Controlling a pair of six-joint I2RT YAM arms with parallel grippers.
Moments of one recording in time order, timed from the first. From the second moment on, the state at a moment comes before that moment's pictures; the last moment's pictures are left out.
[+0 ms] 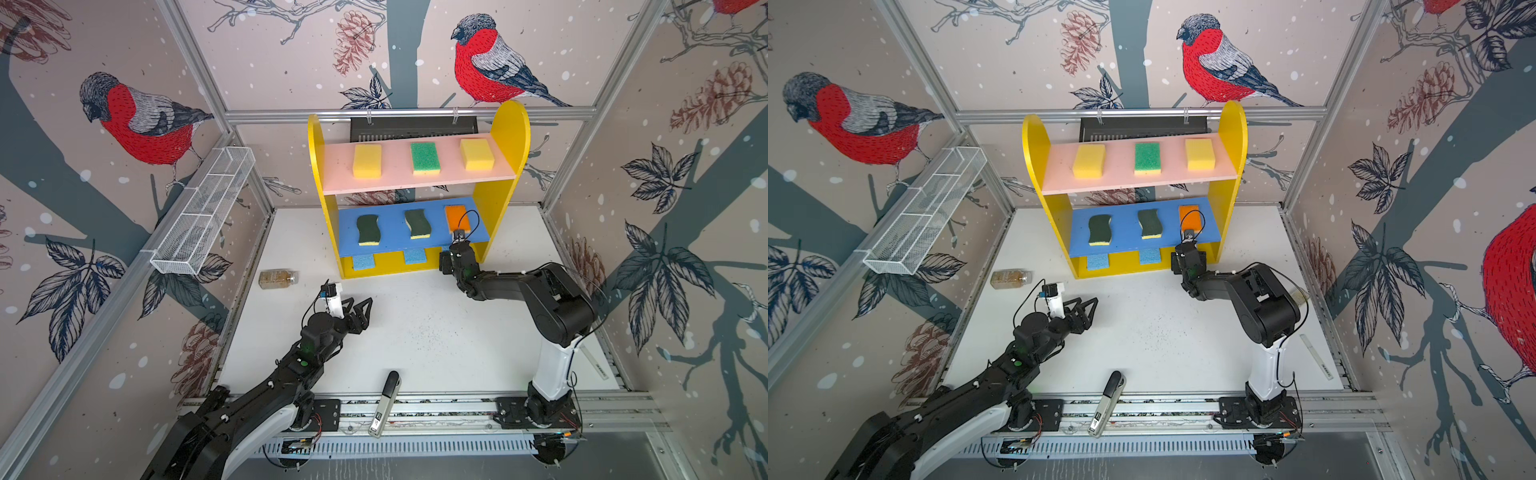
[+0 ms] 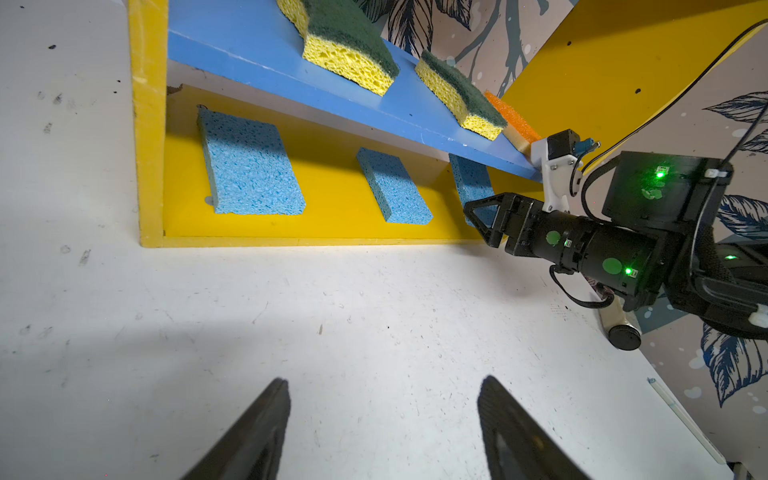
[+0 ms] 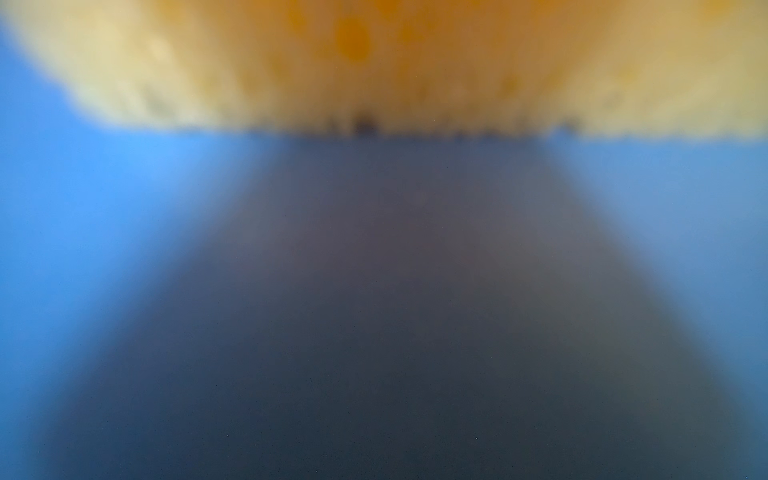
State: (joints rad) left arm -0.53 0.82 0.10 0.48 0.00 -0.55; right arm 0.53 1.92 0.94 0.38 0.37 0.19
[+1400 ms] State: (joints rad) left arm -0.53 0.72 0.11 0.39 -0.03 -0.55; right arm 0.54 1.69 0.84 0.22 0.31 0.22
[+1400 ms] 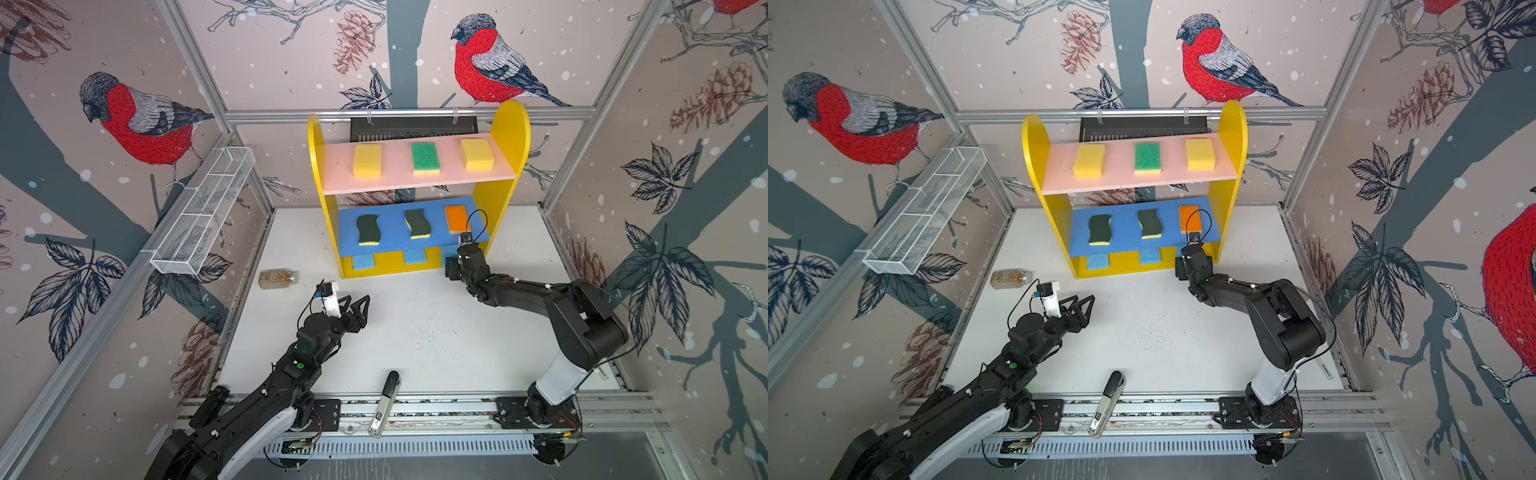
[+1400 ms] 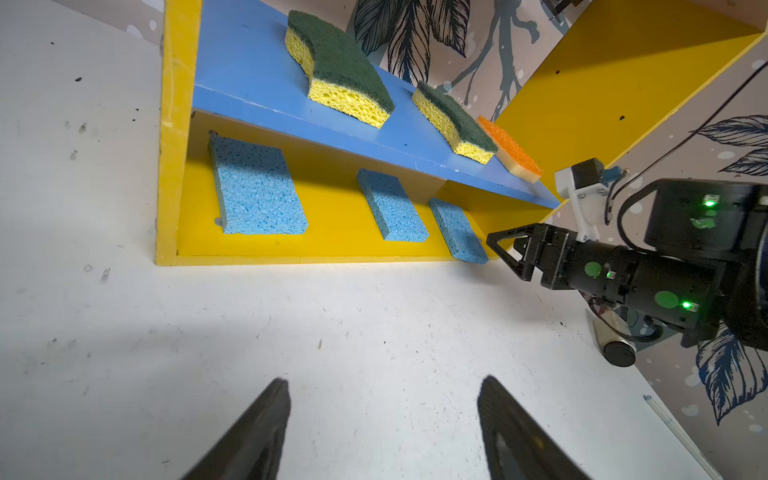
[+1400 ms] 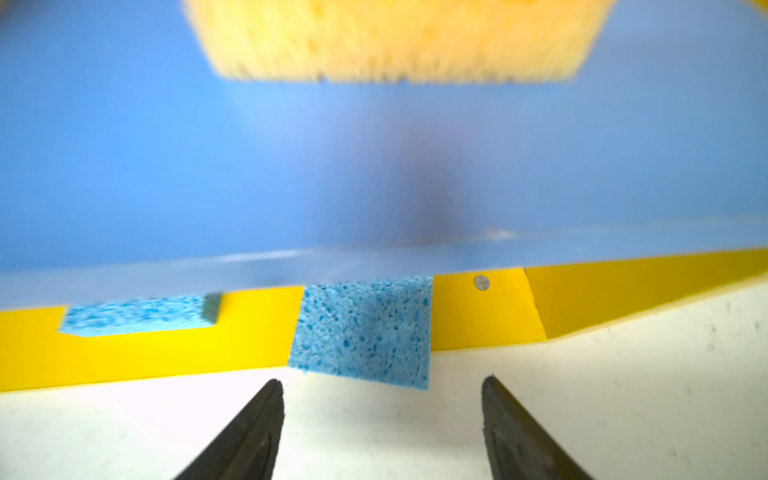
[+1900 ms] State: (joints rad) left arm -0.53 0.67 0.12 0.34 -0.03 -0.58; right arm 0.51 1.50 0.61 0.32 0.08 0.39
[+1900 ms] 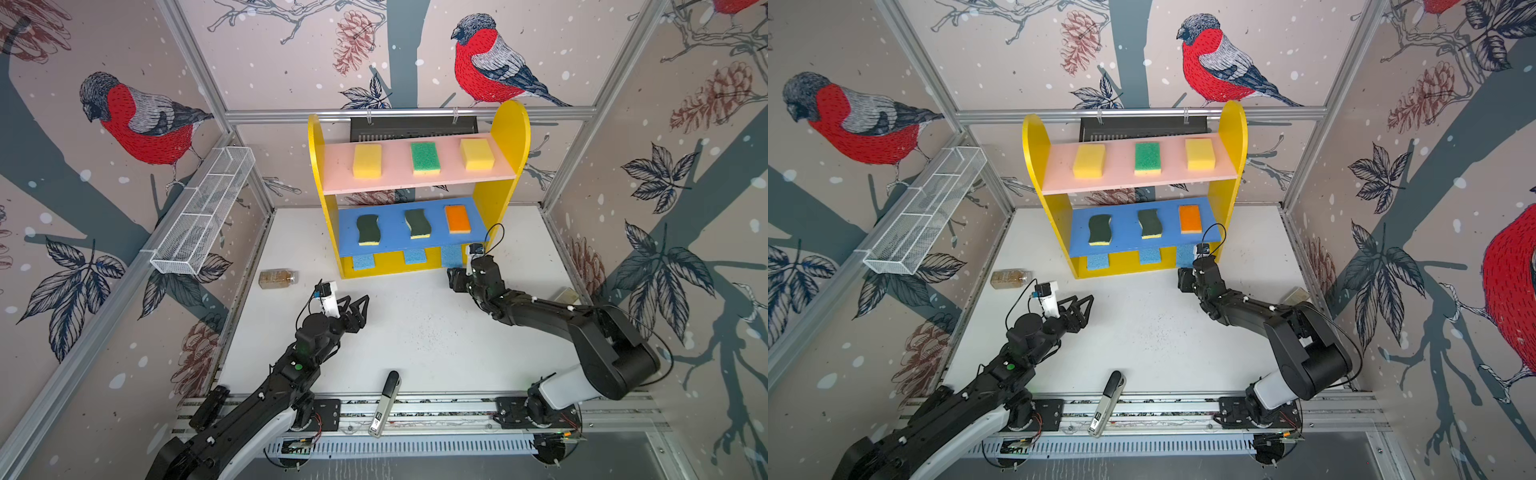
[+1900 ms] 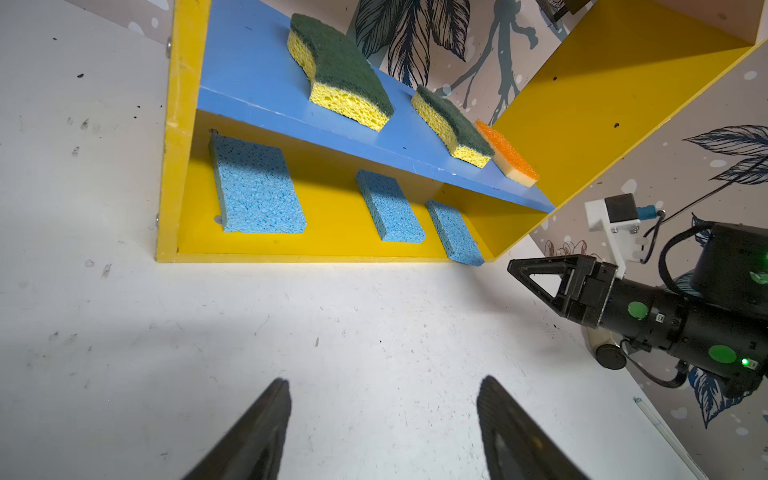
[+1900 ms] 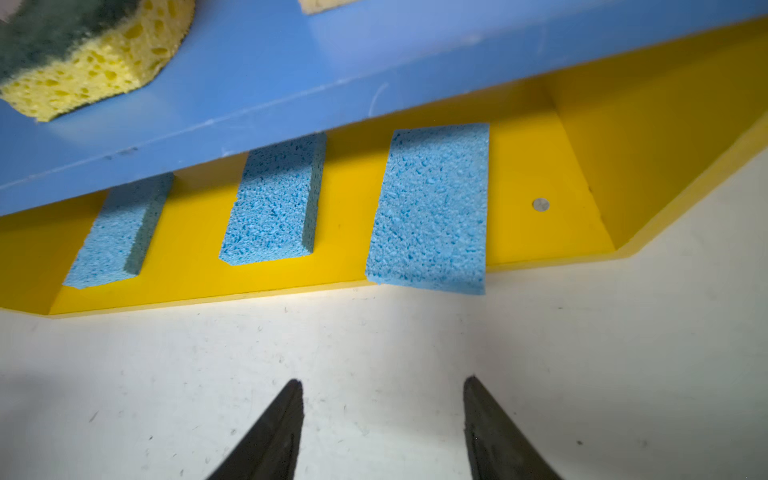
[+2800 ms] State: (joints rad) left arm -0.53 0.63 0.11 0.31 -0.04 -0.57; right arm 0.43 1.75 0.41 0.95 -0.20 0.74
